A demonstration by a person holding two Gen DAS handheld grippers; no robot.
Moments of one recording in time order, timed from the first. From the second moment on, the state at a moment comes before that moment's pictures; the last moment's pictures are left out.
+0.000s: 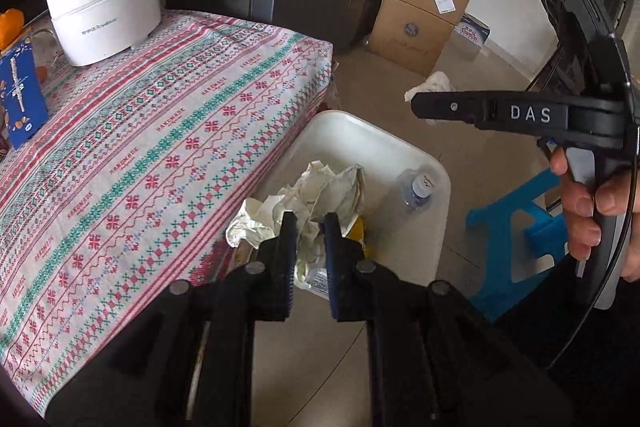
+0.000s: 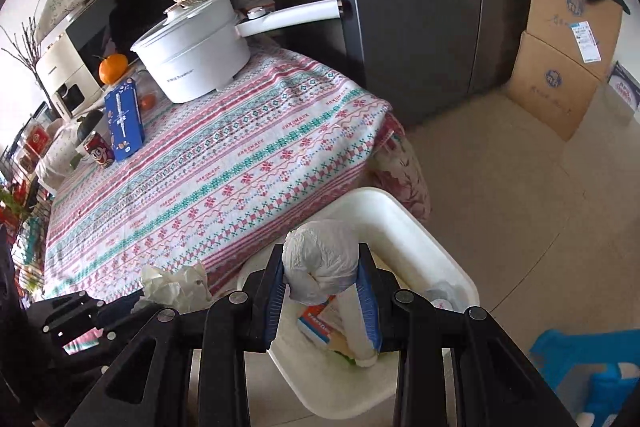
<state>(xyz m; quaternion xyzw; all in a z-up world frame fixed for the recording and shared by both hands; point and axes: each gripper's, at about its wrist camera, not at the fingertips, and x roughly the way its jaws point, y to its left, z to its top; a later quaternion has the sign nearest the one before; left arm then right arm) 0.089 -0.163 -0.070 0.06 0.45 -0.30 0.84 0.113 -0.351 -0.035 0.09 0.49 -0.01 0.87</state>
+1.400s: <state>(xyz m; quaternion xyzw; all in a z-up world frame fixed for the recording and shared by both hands) 0.103 -0.119 -0.068 0.06 0.47 -0.19 0.86 0.119 -0.353 -0.078 0.10 0.55 0.00 0.83</state>
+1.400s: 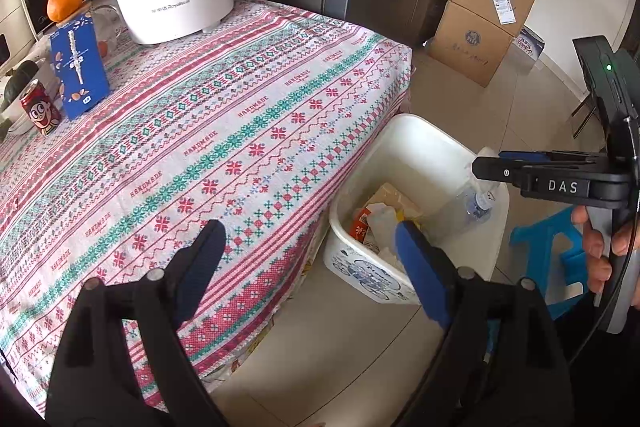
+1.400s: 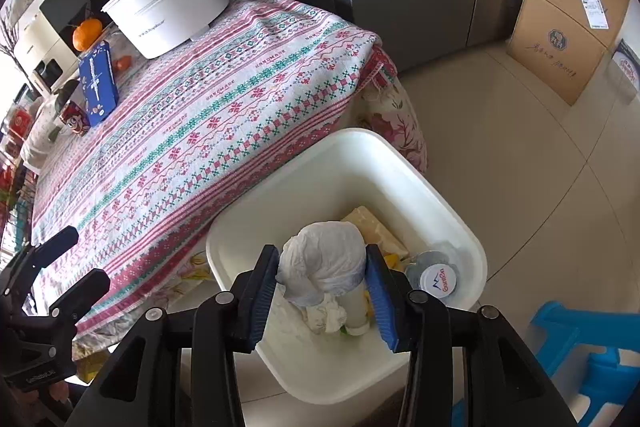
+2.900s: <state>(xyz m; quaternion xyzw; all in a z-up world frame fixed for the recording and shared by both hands) 0.310 0.181 -0.083 -0.09 0.35 0.03 0.93 0.243 -0.163 -0.058 -0.01 0.46 0.11 0.88</state>
